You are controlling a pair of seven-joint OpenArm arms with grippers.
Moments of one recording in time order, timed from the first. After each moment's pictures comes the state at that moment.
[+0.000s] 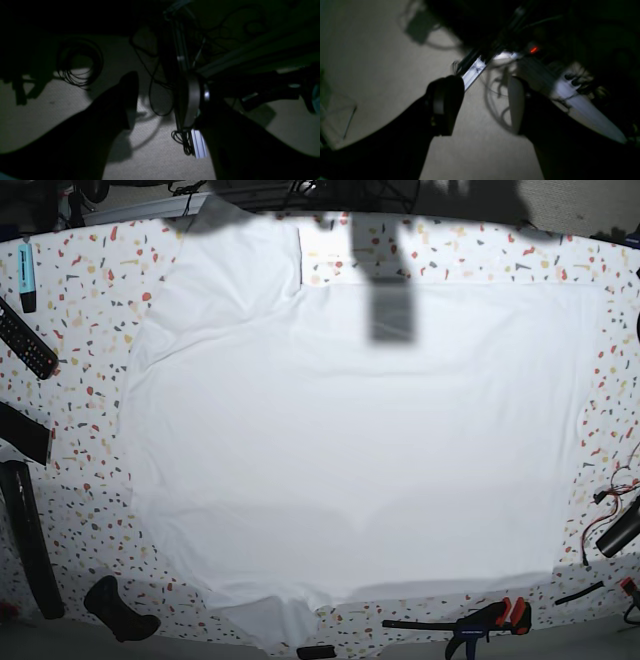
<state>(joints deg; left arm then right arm) 47.5 -9.3 -9.6 55.1 7.3 -20.0 -41.6 -48.4 29.8 -26.3 76.7 -2.0 10.6 4.8</state>
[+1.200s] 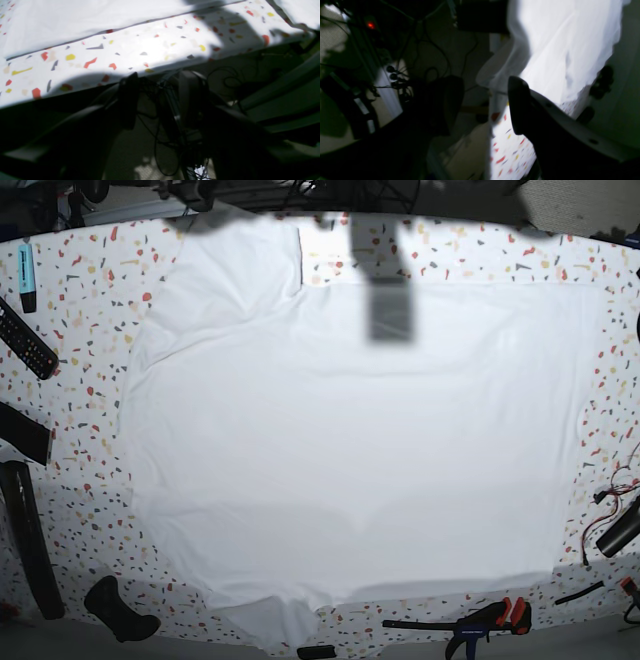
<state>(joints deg) 61.0 -10.3 -9.4 90.2 4.3 -20.2 -40.8 -51.5 42.3 -32.6 104.3 -59.1 -14.7 -24.4</state>
